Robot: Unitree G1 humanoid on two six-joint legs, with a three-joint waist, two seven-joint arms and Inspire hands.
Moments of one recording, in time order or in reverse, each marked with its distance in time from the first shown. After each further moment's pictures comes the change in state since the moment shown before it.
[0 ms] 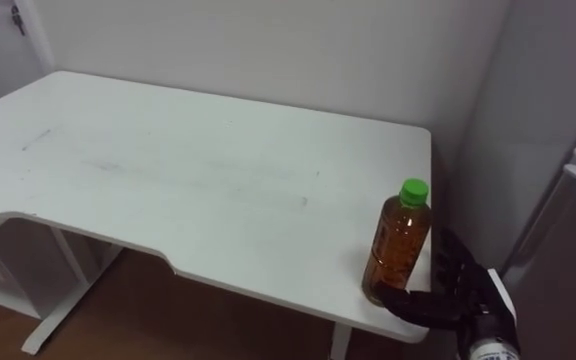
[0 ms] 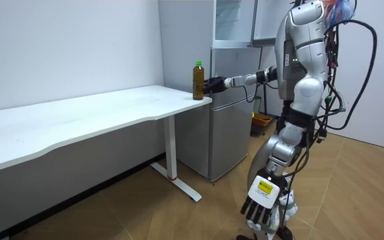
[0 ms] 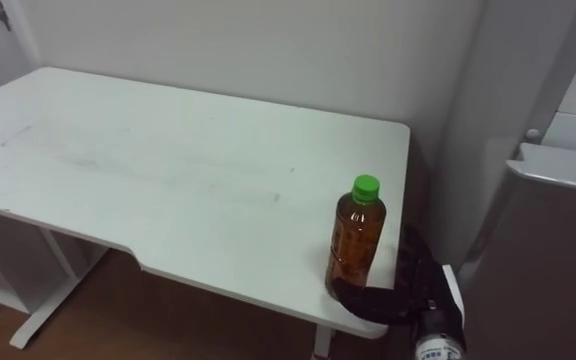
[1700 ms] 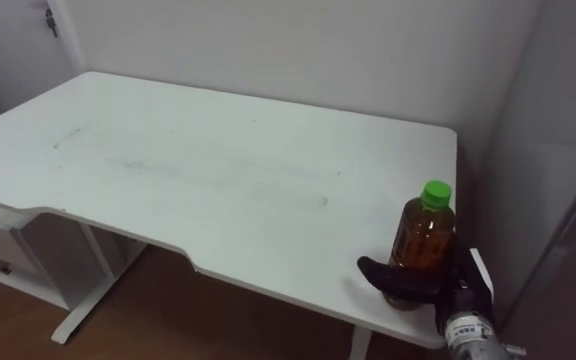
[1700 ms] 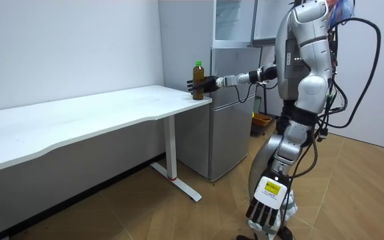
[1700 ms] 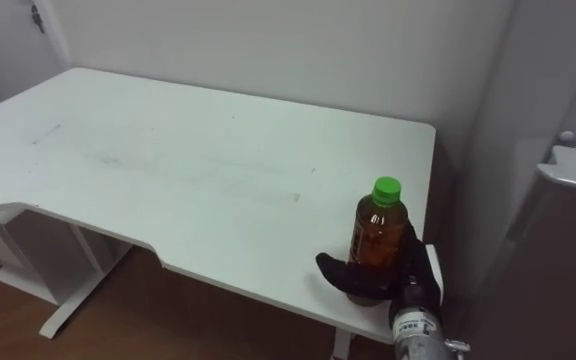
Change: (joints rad) left arm -0.002 0.003 -0.085 0.000 -0.135 0.019 0.027; right arm -0.122 0.039 0.050 0.085 0.049 -0.014 -0.045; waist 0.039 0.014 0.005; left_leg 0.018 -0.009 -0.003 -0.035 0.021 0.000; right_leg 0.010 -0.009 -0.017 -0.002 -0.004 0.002
